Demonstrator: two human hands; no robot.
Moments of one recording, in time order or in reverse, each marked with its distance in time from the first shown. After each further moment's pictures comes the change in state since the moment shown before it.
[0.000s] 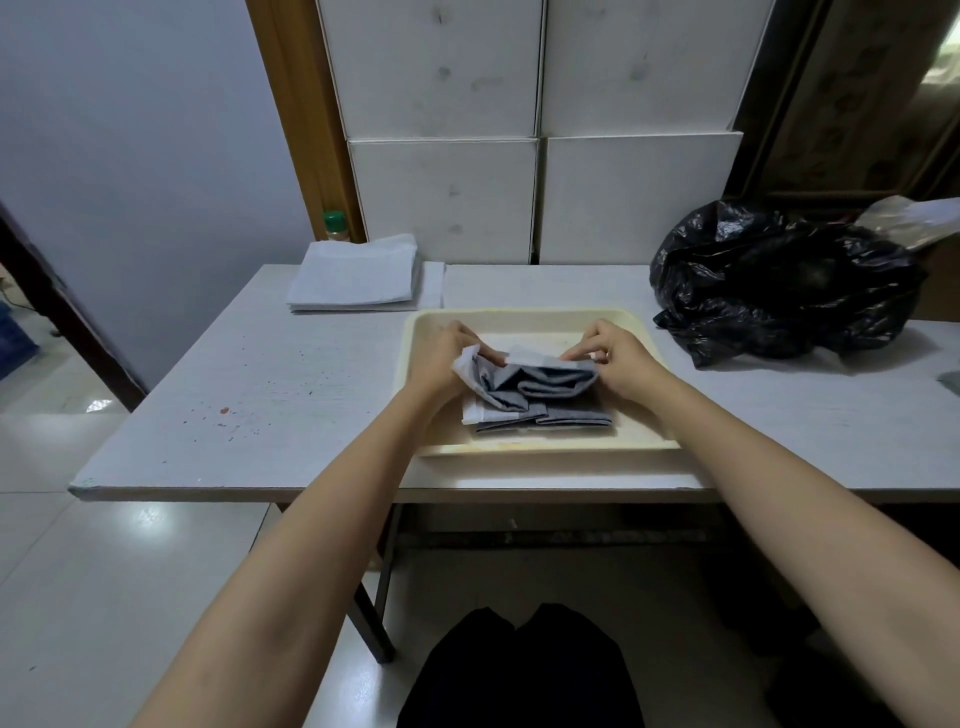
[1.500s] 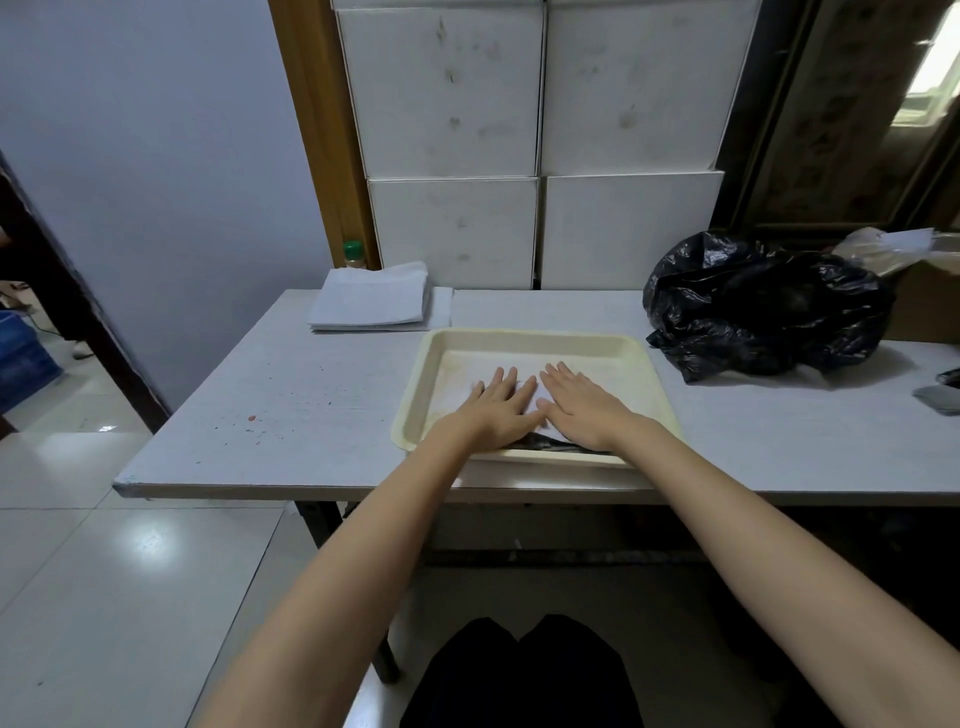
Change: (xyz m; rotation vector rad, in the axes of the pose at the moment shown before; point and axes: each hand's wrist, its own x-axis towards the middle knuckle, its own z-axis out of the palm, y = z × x) left_hand -0.056 0.046 0.025 0.472 -0.447 -0.013; right_hand -0.036 -0.030 0.031 -0.589 -0.312 -0.065
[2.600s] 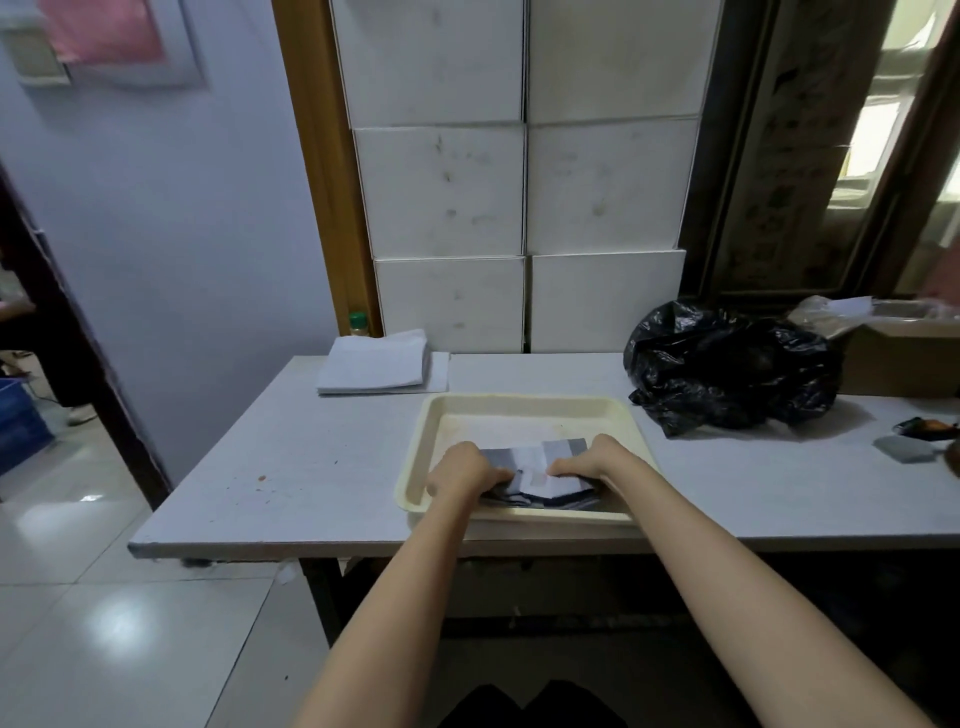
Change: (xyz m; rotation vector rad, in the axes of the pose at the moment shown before) left_hand -0.032 0.010 -0.019 -0.401 0.190 -0.549; right_hand -0.027 -0.009 -0.032 0.658 0.058 0.606
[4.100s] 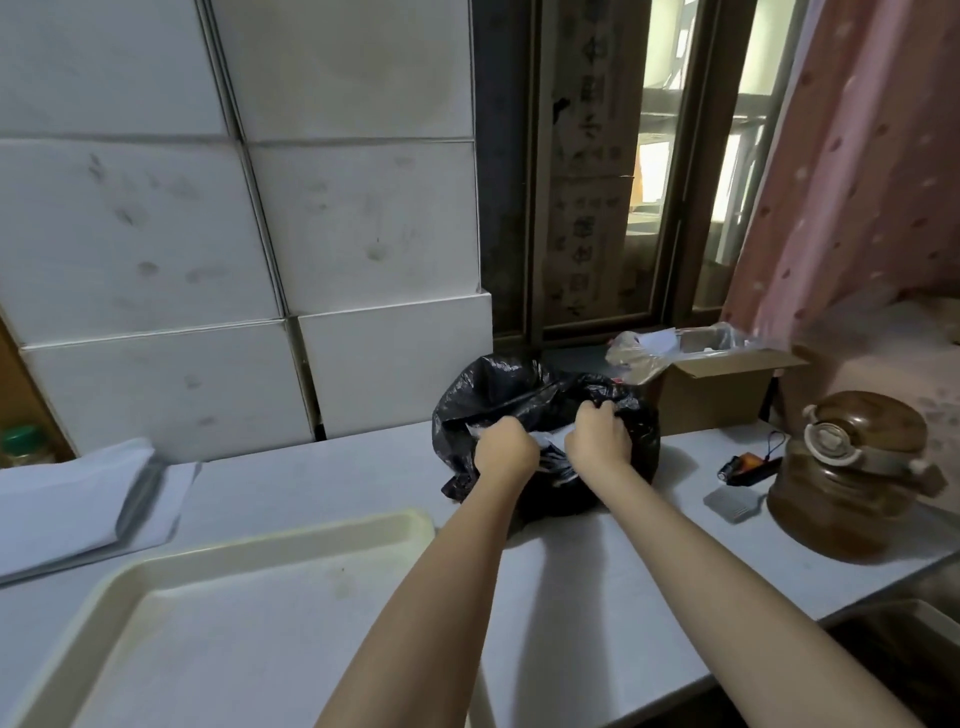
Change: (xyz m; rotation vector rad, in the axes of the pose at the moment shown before) left_hand 0.088 0.320 0.131 0.044 0.018 0.474; right_hand 0.159 0.109 -0.203 -0.427 0.708 0.082
